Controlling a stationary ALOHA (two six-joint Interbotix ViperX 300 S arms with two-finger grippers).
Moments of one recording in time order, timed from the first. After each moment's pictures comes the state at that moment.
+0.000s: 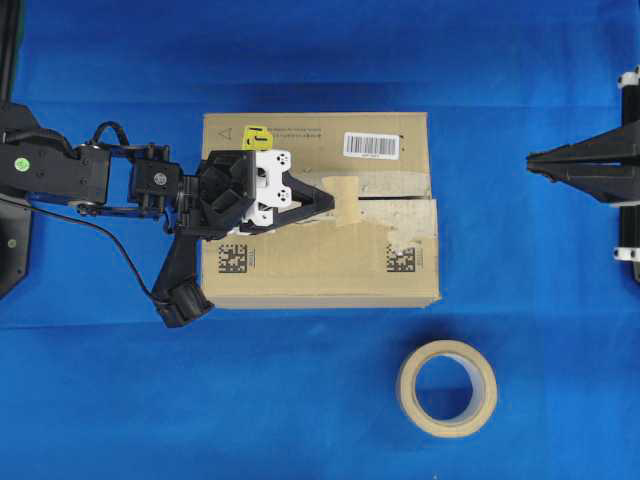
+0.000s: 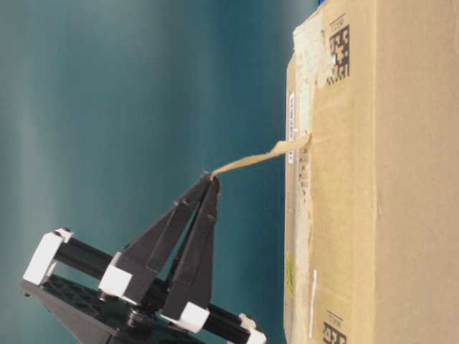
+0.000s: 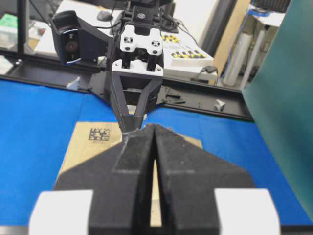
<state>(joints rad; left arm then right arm) 0.00 -0.16 0.69 0.06 -0.18 1.58 -0.02 -0.92 1.11 0.00 -0.26 -0.03</state>
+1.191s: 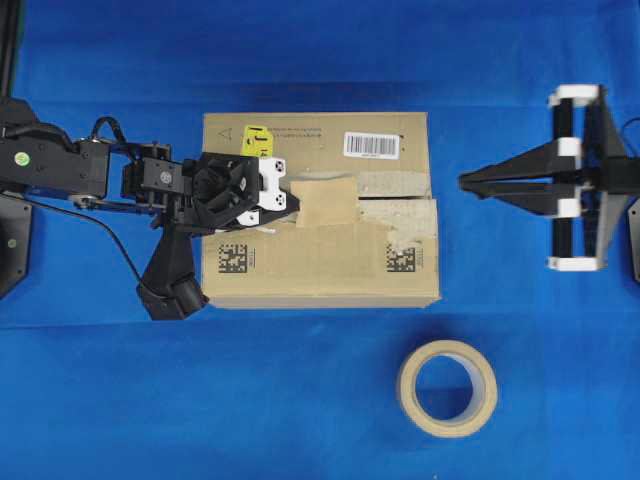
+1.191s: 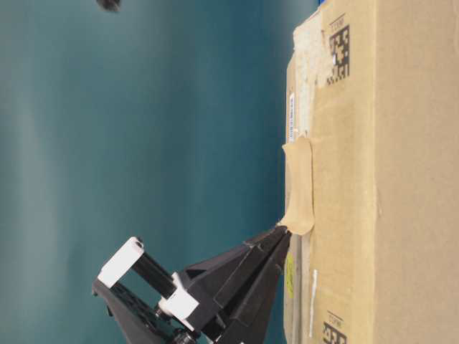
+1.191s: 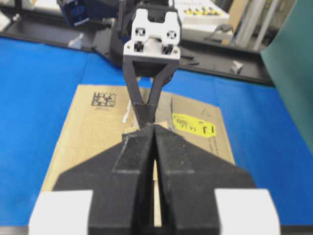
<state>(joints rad) 0.02 -0.16 0.70 0.06 0.08 1.61 -0.02 -0.63 1.06 0.00 -0.39 -0.02</state>
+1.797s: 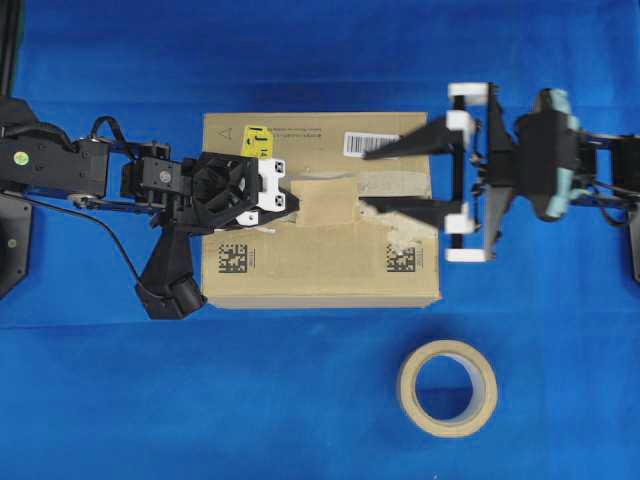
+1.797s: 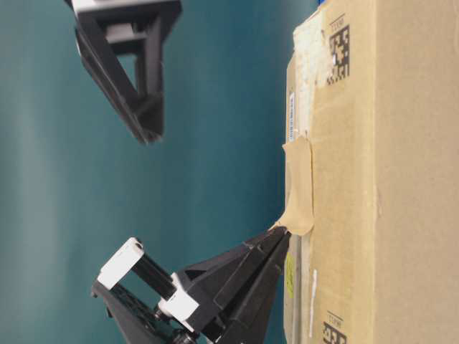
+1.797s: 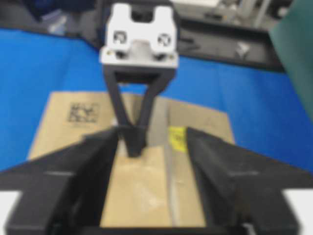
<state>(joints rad) 0.02 -0.16 0.70 0.06 0.08 1.62 -0.04 -0.29 0.83 0.01 -0.42 -0.01</state>
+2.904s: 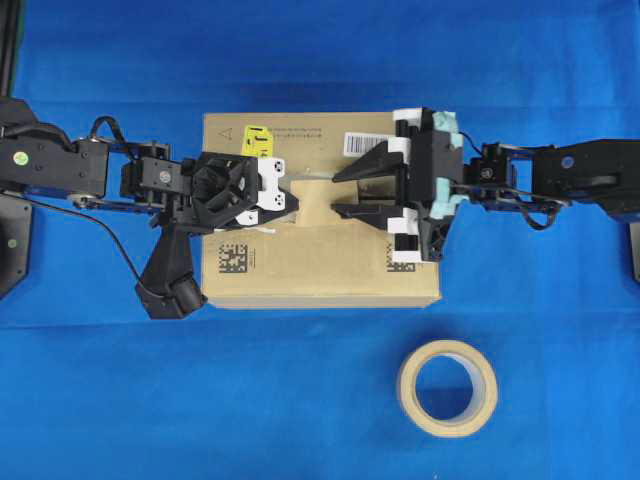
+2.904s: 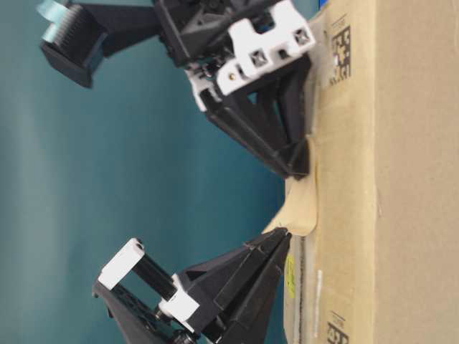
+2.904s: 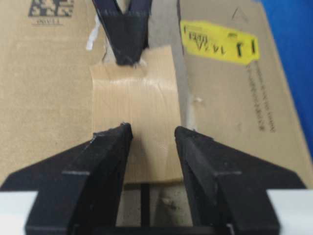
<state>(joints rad) 0.03 -0.16 0.71 0.06 0.09 1.61 -0.07 -0.02 0.77 0.04 -0.35 -0.01</state>
